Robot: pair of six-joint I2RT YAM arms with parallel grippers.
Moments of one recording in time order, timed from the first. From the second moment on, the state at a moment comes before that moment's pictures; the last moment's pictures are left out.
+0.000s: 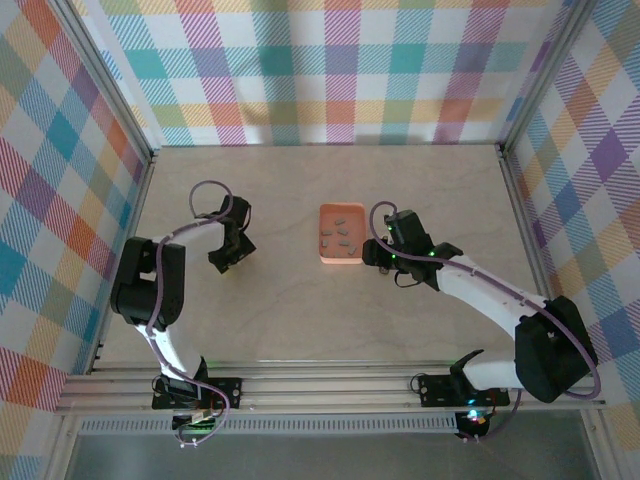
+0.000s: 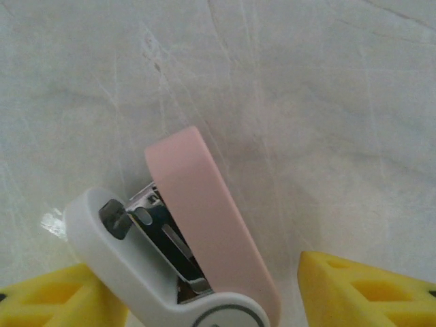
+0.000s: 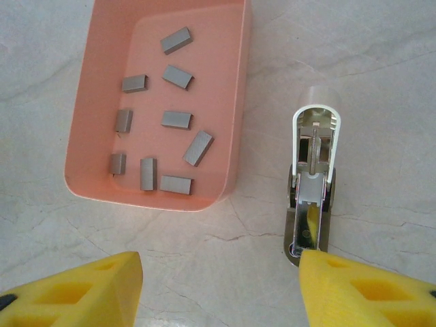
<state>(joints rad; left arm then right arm) -0.20 1.78 1.06 -0.58 -0.18 -0.89 0.56 1.32 0.82 -0.35 0.02 0.53</state>
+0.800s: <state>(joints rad) -0.28 1.44 1.01 -0.55 -0.12 -0.65 0.56 1.23 0.78 -0.24 -0.05 0.52</state>
